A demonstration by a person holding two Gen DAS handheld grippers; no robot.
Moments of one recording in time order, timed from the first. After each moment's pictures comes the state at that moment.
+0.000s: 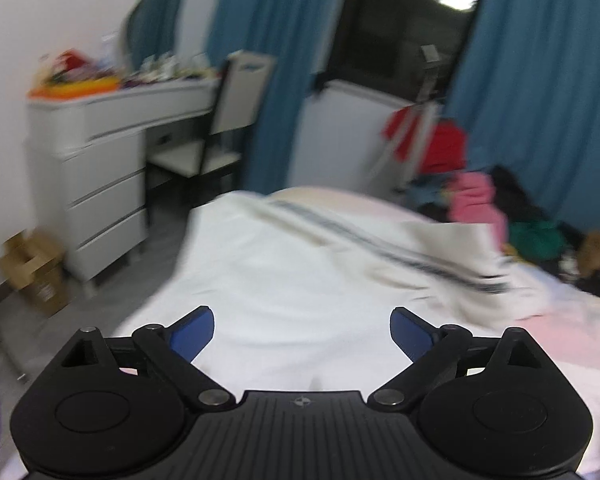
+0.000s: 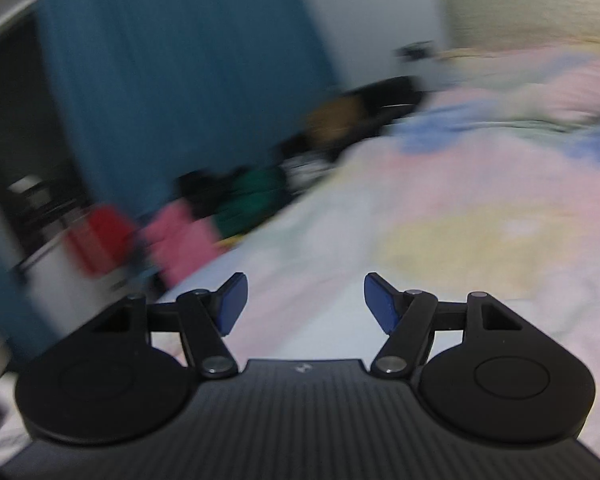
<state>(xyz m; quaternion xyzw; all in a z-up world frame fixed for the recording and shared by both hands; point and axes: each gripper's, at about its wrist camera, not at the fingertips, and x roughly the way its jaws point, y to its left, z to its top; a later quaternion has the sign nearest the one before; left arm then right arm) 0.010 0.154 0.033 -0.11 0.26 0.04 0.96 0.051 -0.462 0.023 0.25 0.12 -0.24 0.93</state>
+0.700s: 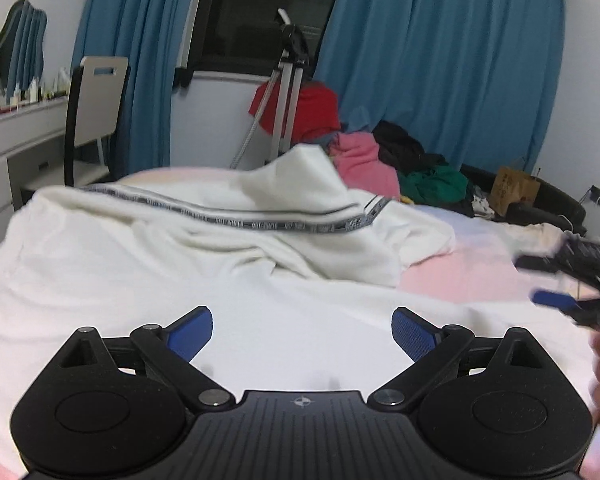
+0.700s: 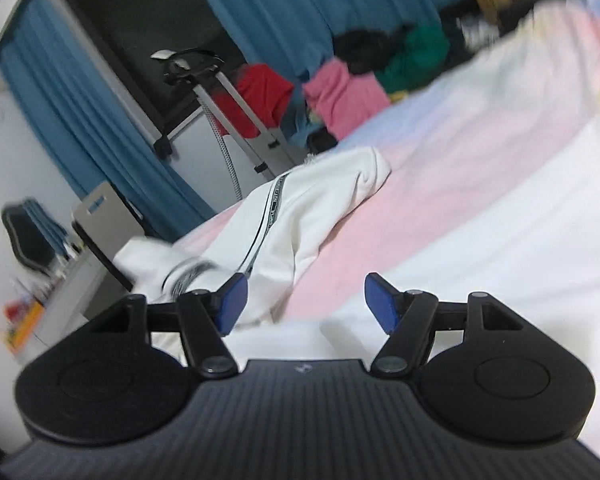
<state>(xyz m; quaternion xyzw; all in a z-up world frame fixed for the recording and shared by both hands) 0.077 0.020 -0.072 -0.05 0.26 -0.09 0.96 0.152 -0.404 -0.022 0.34 0.25 0.02 0.91</state>
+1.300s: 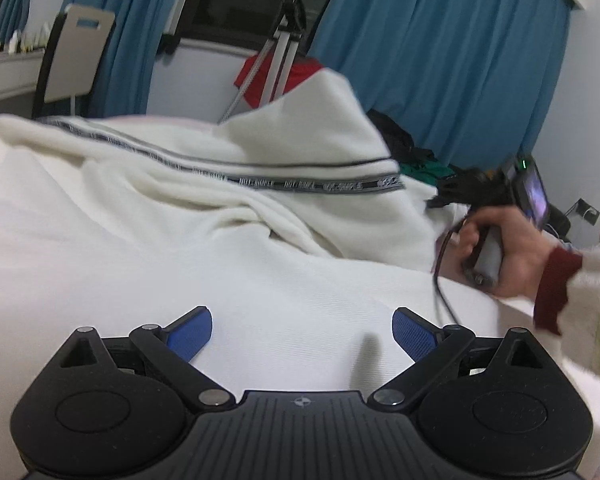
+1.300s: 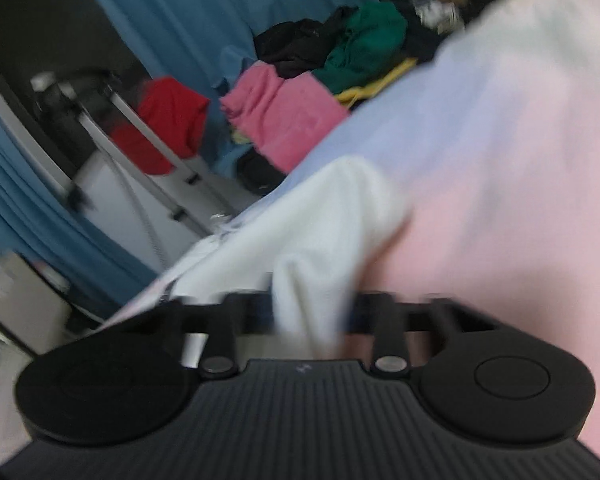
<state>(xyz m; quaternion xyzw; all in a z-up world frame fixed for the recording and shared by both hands) 0.165 0.040 -0.154 -0.10 0.28 -0.14 0.94 0.396 -0.401 -0.073 0.33 0.25 -0.10 0.91</state>
